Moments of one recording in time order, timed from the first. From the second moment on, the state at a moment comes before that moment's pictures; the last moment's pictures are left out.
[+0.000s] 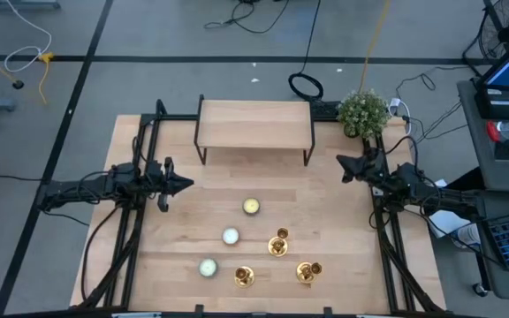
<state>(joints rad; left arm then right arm) 0.09 0.02 0.02 0.01 0.04 -0.24 -0.17 0.01 0.01 0.31 0.22 1.48</state>
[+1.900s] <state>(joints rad) -0.25 1.31 0.70 -0.12 0.25 -0.47 -0.16 0.02 0.01 0.55 0.28 1.22</state>
